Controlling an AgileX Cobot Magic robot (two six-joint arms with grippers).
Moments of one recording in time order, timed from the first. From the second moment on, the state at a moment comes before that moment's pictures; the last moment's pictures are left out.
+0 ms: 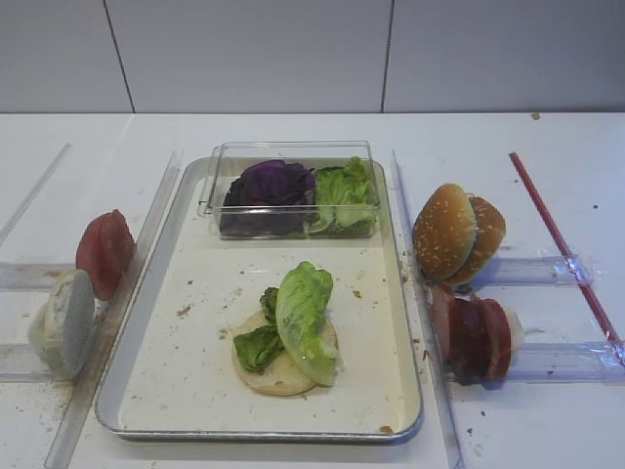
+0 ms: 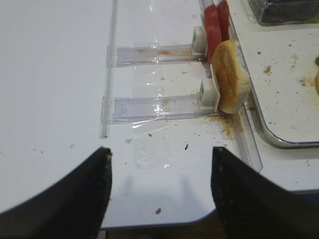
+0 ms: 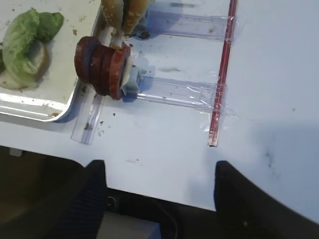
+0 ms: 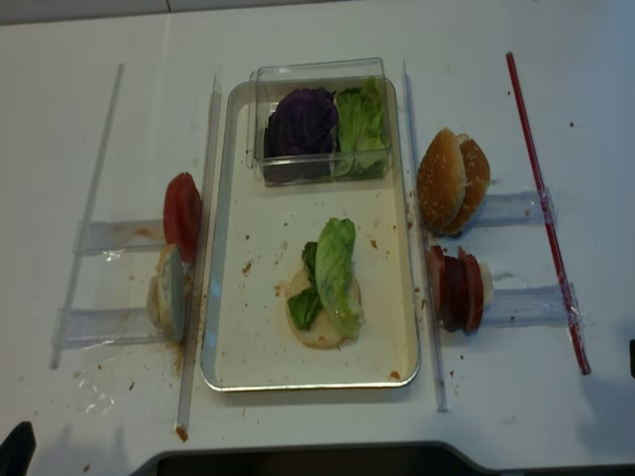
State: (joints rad) left arm -0.07 -0.02 -0.49 0.07 1.17 -0.05; right arm 0.13 0.45 -0.73 0.18 1.27 -0.06
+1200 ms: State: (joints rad) left arm -0.07 -0.02 -0.49 0.07 1.17 -0.05; right arm 0.13 -0.02 -0.49 0.12 1.14 -0.14
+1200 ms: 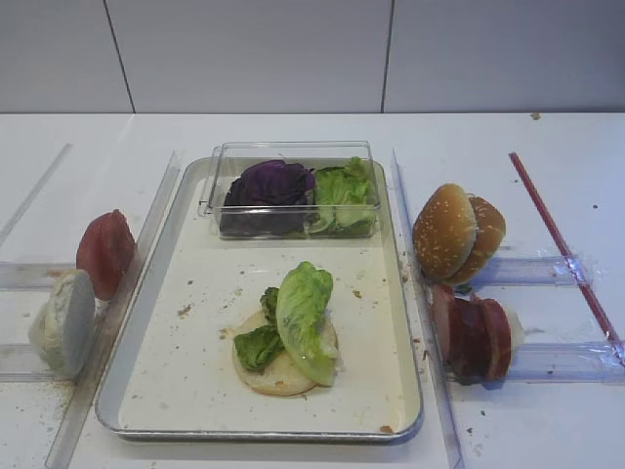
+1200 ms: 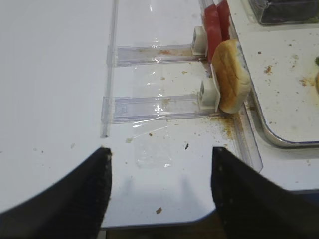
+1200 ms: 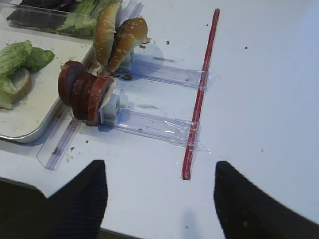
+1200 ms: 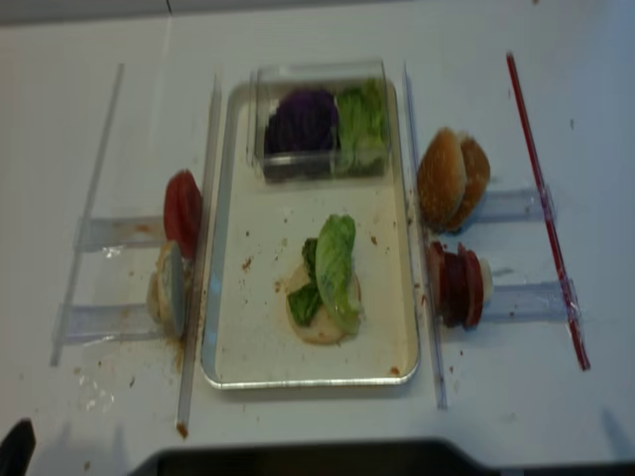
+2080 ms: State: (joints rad) left arm -0.07 -0.02 -0.49 0.07 1.17 -0.05; right arm 0.13 -0.02 -0.47 0.12 1.14 -0.15
